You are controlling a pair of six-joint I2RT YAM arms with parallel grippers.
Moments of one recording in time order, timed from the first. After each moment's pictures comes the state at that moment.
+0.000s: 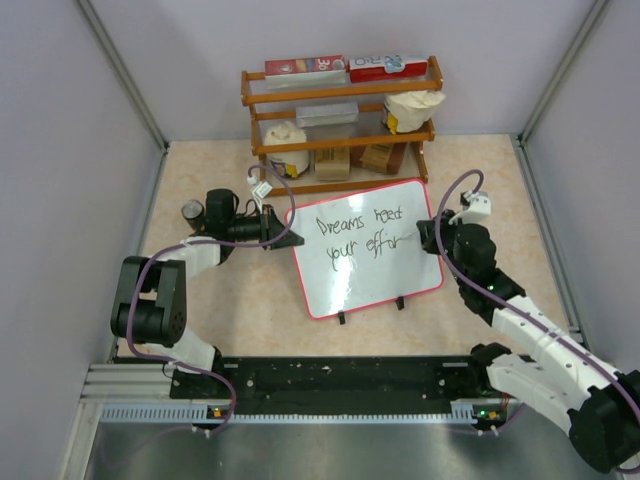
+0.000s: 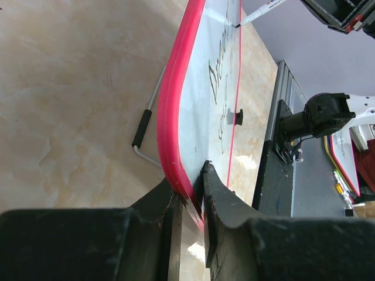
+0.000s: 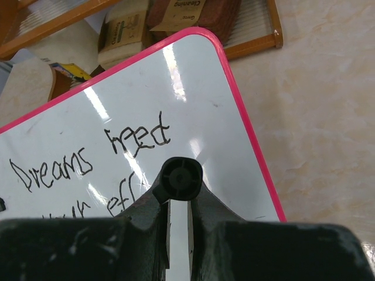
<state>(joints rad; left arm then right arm) -0.12 1.58 0.77 0.27 1.14 -0.29 0.46 0.87 0.54 0.10 0.26 0.49</state>
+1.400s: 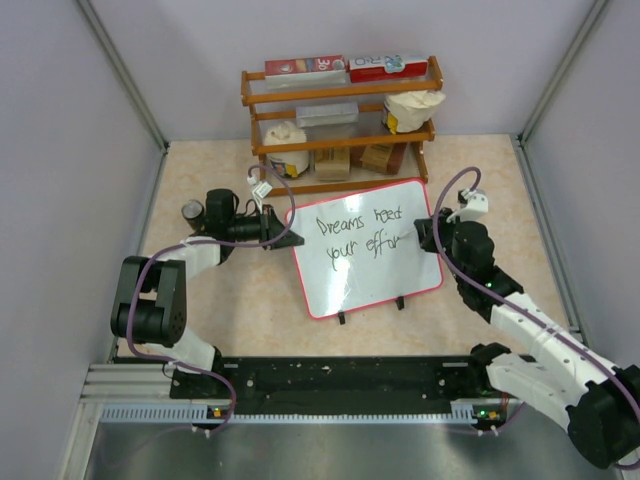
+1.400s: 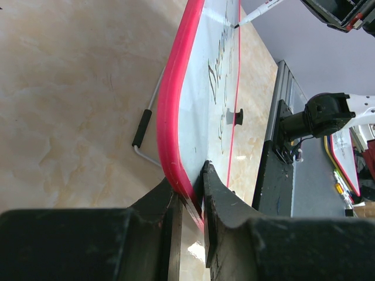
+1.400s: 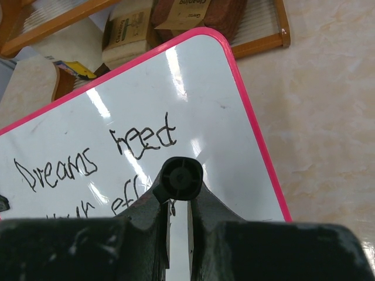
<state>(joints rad) -0.12 1.58 0.77 0.27 1.14 -0.29 0.45 0.90 0.55 0.10 0.24 0.49</state>
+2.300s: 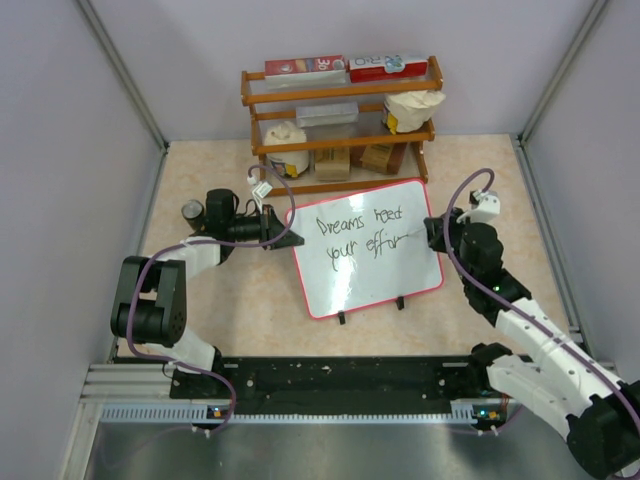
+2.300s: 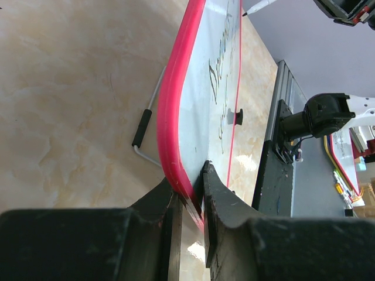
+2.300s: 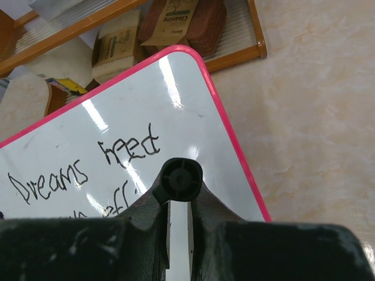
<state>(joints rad) -0.12 1.58 0.77 0.27 1.14 -0.29 0.42 0.84 0.55 0.06 0.27 0.49</state>
